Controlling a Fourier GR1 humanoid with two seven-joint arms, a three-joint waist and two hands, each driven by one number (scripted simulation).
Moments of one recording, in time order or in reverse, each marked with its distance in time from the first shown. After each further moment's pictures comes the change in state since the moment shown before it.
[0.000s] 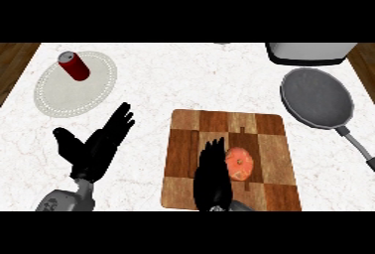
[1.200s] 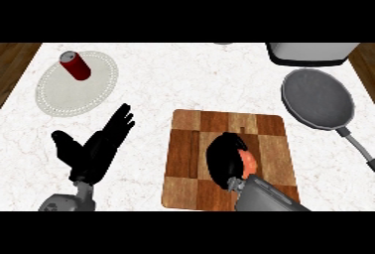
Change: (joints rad) left arm 0.031 -0.061 0.058 -0.037 -0.072 -0.061 0.034; right arm -0.064 -0.082 -0.062 0.184 0.249 -0.290 -0.336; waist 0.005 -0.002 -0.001
